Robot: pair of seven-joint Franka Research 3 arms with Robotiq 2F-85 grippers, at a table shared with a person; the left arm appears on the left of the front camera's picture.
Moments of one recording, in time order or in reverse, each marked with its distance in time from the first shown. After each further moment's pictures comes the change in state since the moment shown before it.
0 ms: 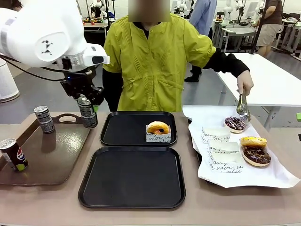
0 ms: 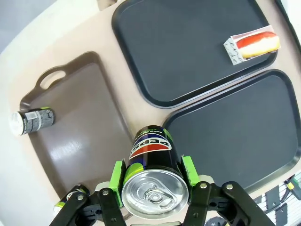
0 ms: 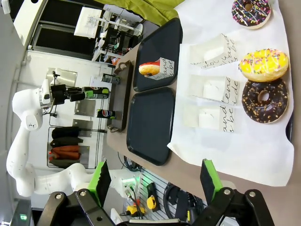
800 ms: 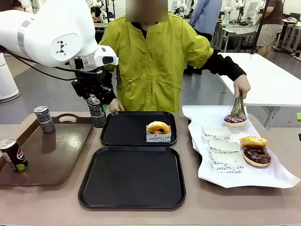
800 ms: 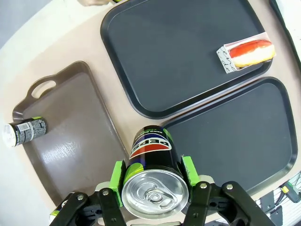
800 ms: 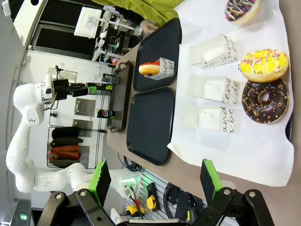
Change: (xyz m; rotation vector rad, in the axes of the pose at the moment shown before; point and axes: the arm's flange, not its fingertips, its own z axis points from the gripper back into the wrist) left arm 0.020 -0.008 -0.010 -0.025 0.008 0.001; right arm 0.000 0.000 0.000 0.000 0.000 0.000
